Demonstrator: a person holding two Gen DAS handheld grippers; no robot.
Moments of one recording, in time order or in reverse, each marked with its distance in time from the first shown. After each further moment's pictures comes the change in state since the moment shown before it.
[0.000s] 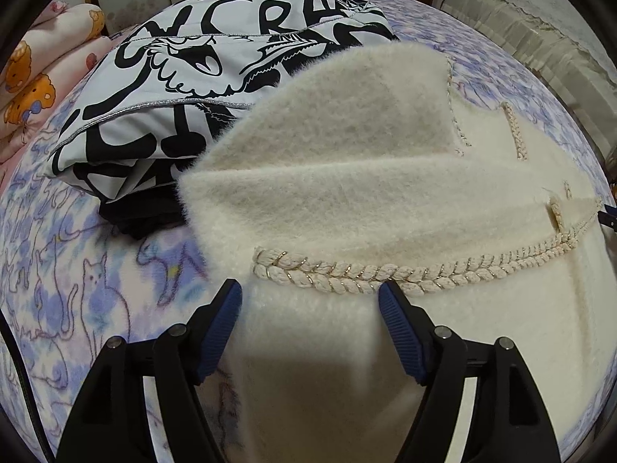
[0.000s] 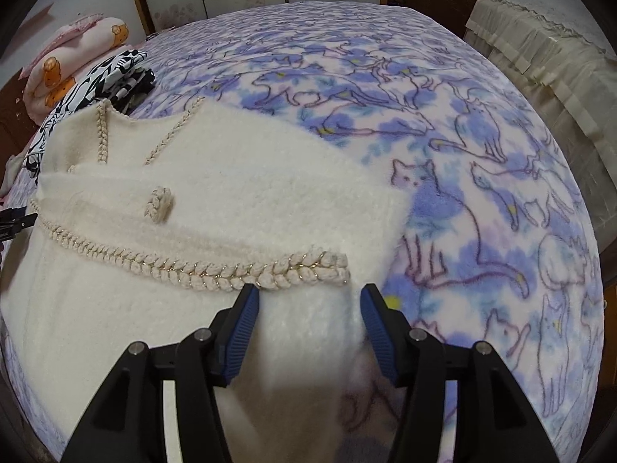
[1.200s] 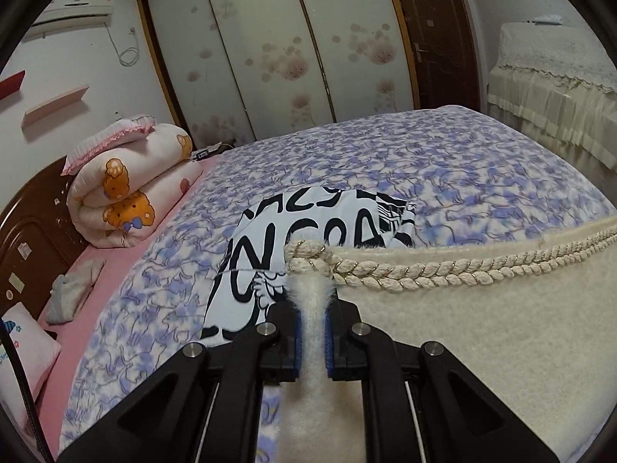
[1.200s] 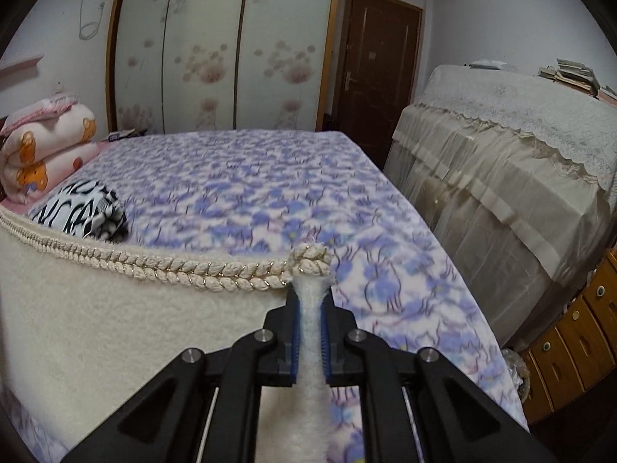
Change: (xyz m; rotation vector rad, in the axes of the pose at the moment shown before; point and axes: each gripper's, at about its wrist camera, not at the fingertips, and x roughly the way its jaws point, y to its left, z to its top) left arm -0.142 -0.056 0.099 -0.005 -0.439 0.363; right arm -0.129 0.011 0.080 0.080 -0.446 -0.255
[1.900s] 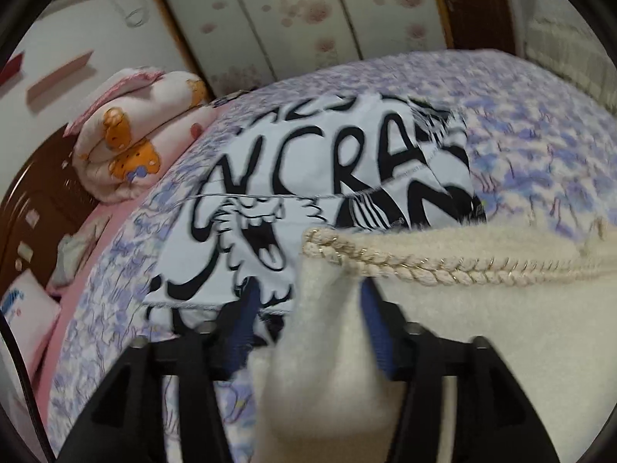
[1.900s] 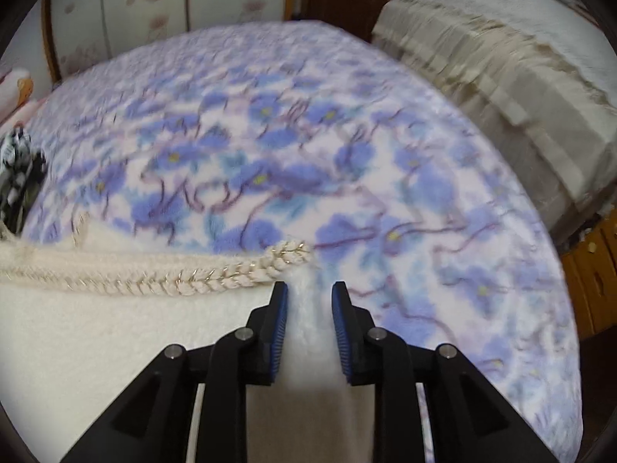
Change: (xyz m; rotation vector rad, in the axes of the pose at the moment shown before) left arm 0.103 -0.029 -0.050 -0.051 0.174 0.131; right arm 0.134 0.012 -0.052 0.134 0.312 -0.119
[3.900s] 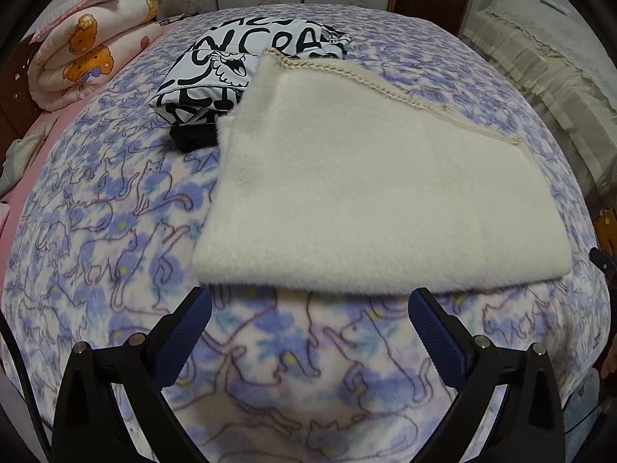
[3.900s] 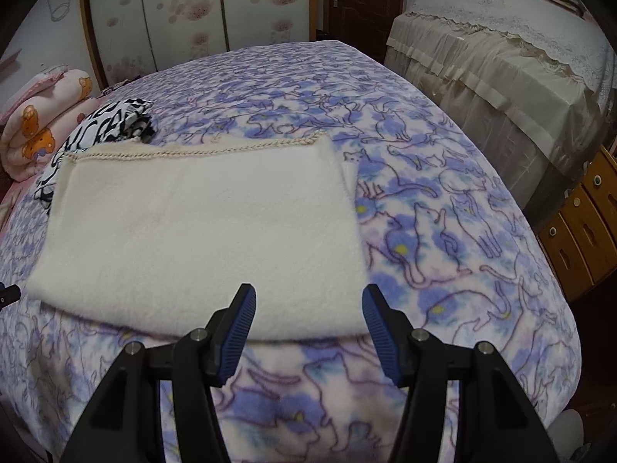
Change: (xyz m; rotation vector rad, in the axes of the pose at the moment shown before) left arm -0.185 0.055 -0.160 -0.036 0.281 -0.407; right arm -0.200 -0.019 -0.172 -0.060 0.022 0.180
